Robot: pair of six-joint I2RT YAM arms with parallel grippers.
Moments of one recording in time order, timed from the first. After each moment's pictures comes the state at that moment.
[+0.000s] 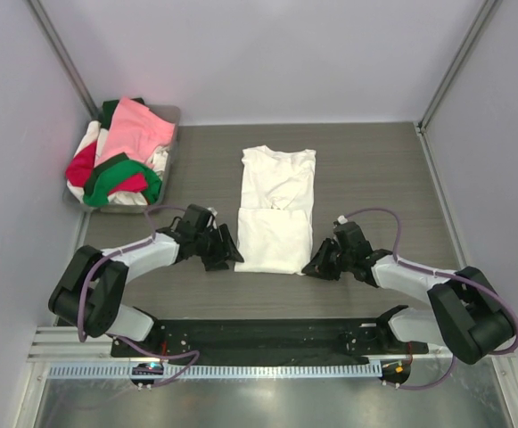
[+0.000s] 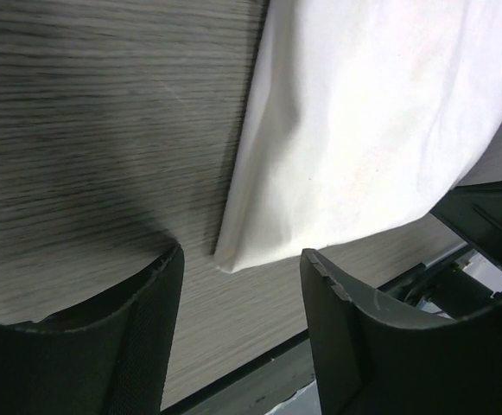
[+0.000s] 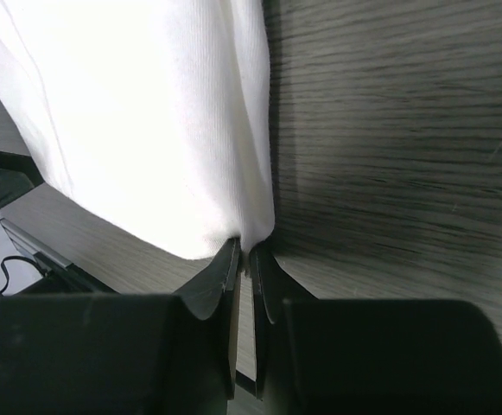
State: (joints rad) left arm -0.48 1.44 0.63 -0.21 0.34 -0.82; right arm 0.48 1.25 0.37 -0.02 -0.28 0.92
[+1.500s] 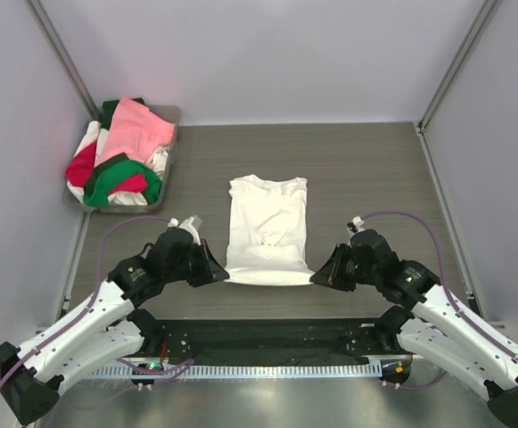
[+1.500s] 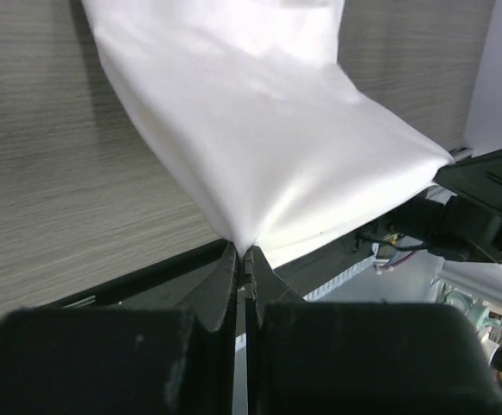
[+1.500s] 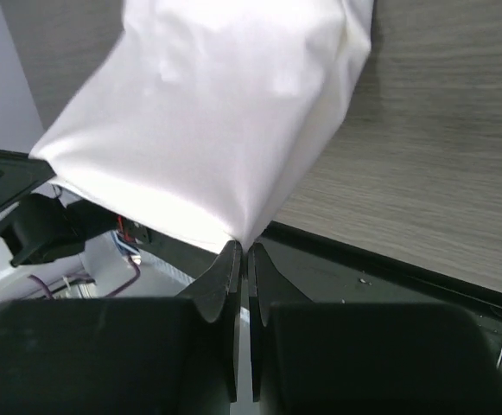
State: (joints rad) left arm -0.72 0.76 0.60 -0.59 0.14 -0.95; right arm 0.67 0.68 0.54 -0.65 -0.20 1.01
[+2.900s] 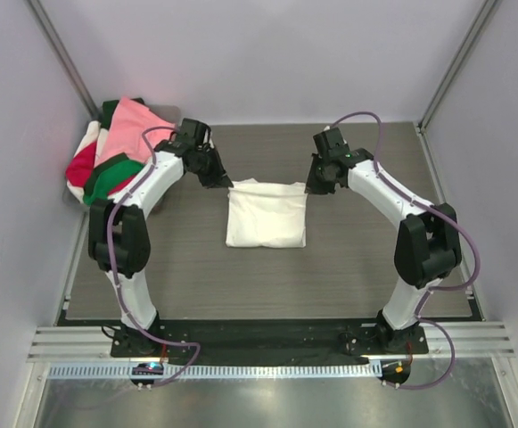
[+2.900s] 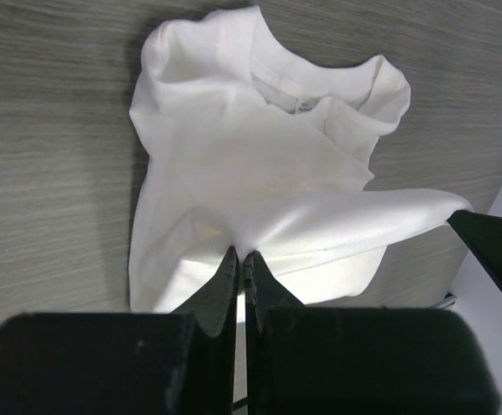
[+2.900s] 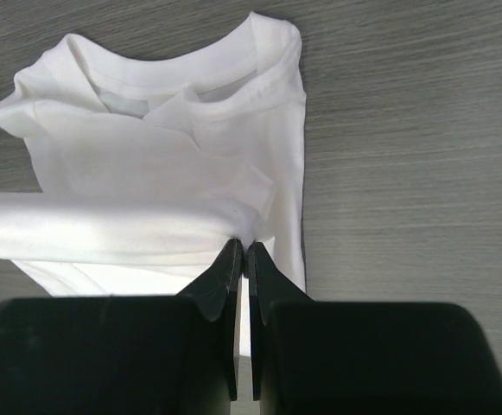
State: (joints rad) left arm -0.29 1.85 1.58 -0.69 0.30 -0.65; right arm 0.38 1.73 1.43 -0.66 0.04 0.61
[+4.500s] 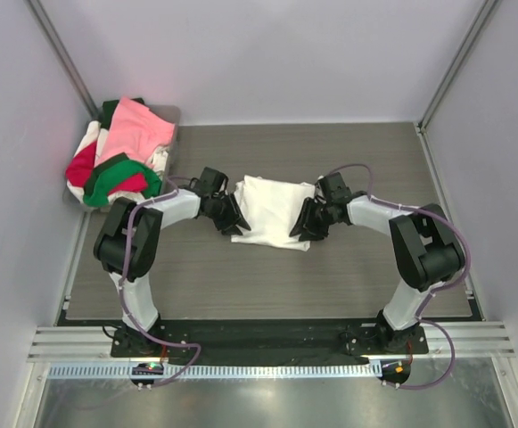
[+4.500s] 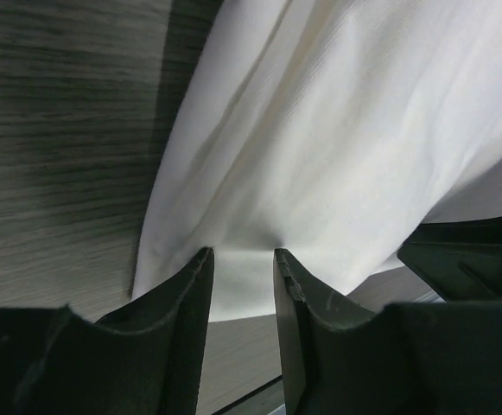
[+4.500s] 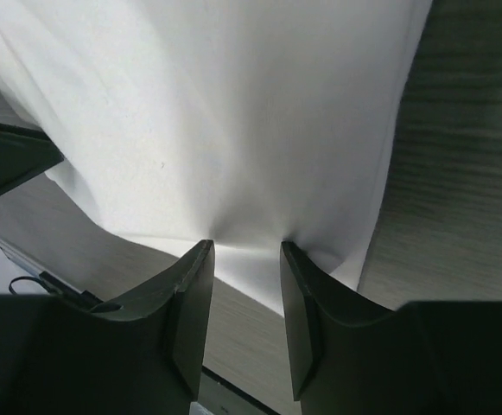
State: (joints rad) left arm -0.42 1.90 1.15 -0.37 0.36 -0.84; right arm 0.37 1.76 0.99 -0.32 -0.39 0.68
